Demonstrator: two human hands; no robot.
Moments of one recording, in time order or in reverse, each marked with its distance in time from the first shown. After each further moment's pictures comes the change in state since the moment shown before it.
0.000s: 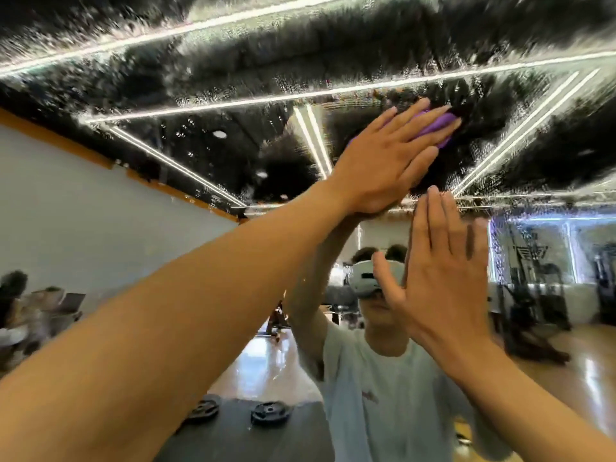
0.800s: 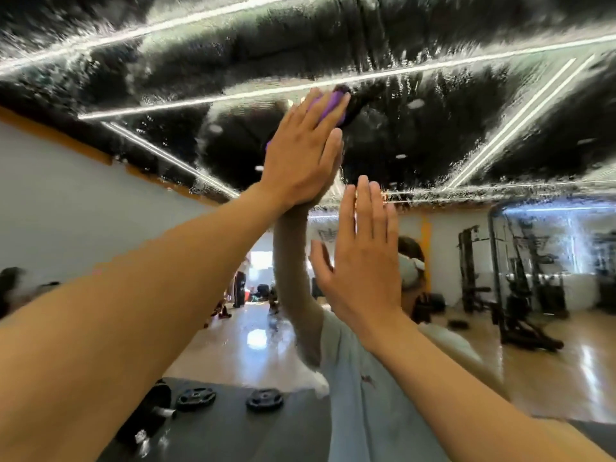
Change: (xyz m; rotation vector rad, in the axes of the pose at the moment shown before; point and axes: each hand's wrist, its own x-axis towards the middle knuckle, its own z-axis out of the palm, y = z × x) left_hand -0.006 0.011 -0.001 0.045 0.108 -0.385; right_hand 0.000 0.004 -0.008 0.271 -0.034 -0.049
